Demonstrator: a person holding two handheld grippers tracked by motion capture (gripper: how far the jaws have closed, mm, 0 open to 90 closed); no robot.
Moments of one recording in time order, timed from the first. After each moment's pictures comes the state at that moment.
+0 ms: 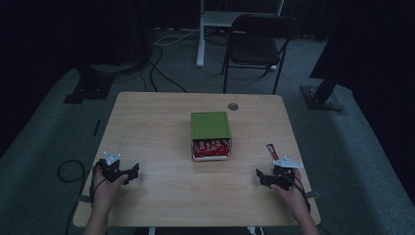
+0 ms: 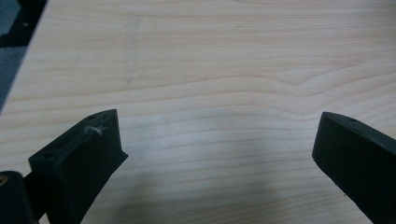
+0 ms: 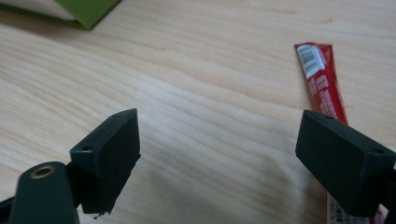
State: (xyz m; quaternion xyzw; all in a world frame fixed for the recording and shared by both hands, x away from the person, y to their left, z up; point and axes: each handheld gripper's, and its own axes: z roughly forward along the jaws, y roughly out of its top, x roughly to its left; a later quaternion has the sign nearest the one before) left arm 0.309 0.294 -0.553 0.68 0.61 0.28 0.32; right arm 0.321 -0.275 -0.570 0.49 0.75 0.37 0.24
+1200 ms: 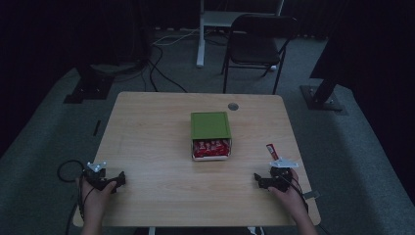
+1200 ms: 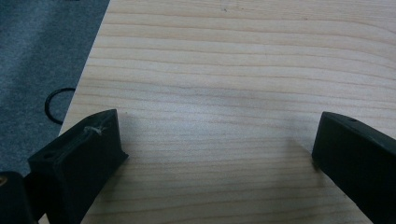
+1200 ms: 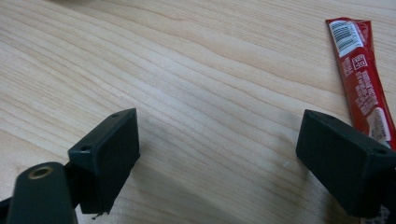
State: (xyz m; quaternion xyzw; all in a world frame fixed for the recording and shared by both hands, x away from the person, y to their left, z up) left arm 0.286 0.323 -0.566 0.63 0.68 0.28 0.25; right arm 0.322 -0.271 -0.574 0.47 0.78 0.35 0.21
